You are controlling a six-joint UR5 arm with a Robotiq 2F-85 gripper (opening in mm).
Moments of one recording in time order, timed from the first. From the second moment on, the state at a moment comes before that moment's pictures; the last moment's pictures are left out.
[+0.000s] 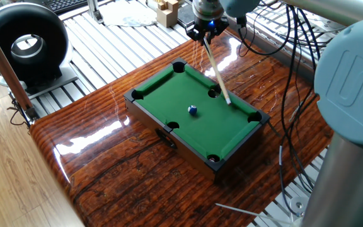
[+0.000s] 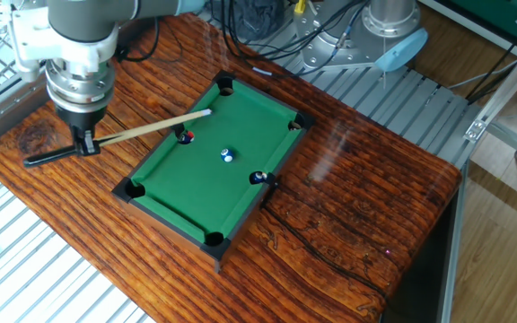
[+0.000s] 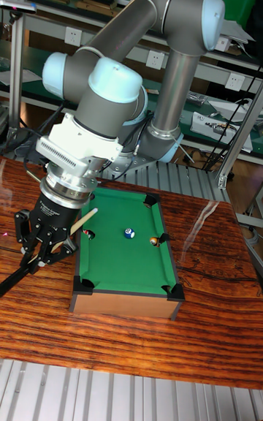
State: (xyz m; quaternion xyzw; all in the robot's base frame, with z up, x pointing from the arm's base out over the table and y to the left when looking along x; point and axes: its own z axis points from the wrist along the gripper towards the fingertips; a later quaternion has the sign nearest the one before) arm 0.657 -0.160 0.094 0.24 0.96 -0.08 0.13
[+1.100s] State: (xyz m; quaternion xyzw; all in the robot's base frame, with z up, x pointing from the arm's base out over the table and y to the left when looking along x) arm 0.707 -0.170 0.124 0.26 0.95 -0.07 0.13
